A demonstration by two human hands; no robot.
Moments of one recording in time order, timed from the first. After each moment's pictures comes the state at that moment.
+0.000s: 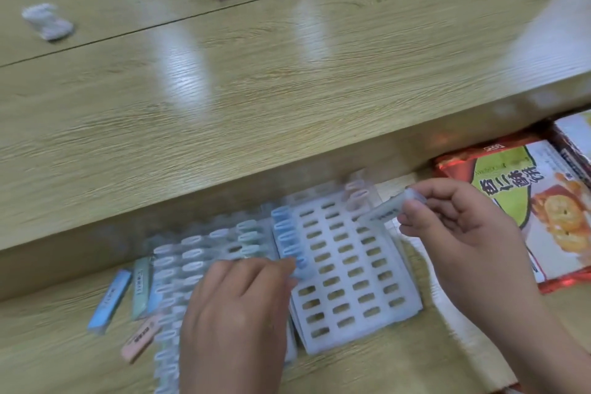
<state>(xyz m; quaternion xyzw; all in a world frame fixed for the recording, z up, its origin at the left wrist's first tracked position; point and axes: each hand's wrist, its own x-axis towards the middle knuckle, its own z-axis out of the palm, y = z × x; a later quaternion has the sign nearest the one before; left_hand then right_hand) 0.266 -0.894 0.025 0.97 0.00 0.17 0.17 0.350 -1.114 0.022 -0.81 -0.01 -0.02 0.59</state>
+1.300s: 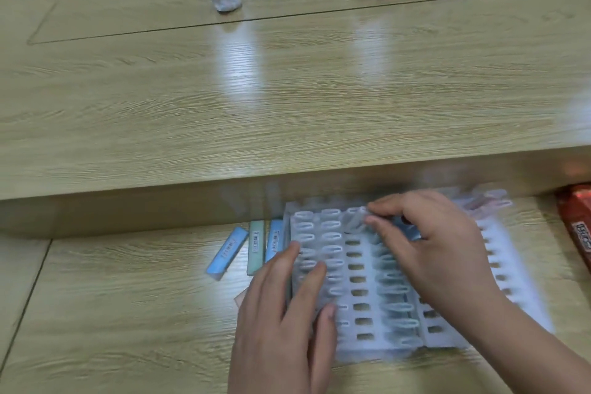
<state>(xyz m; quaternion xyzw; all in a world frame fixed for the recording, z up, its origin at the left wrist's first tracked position) 0.192 -0.810 -0.007 0.94 0.07 0.20 0.27 0.340 -0.965 0.011 -0.89 -0.28 -0.12 0.34</state>
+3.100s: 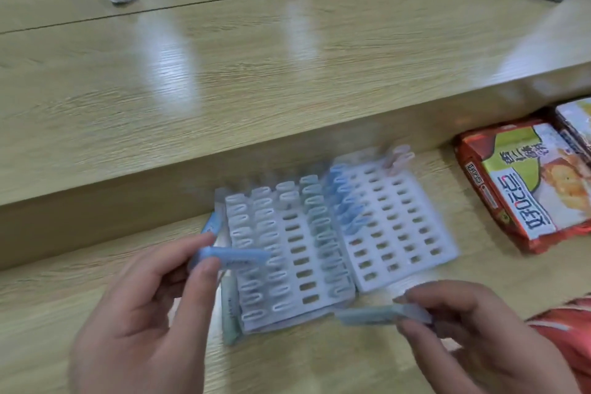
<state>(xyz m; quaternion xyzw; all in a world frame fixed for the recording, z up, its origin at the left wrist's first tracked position) 0.191 -0.794 0.046 0.77 0.15 0.27 0.55 0.207 -1.031 0.059 -0.89 -0.02 0.02 0.45</state>
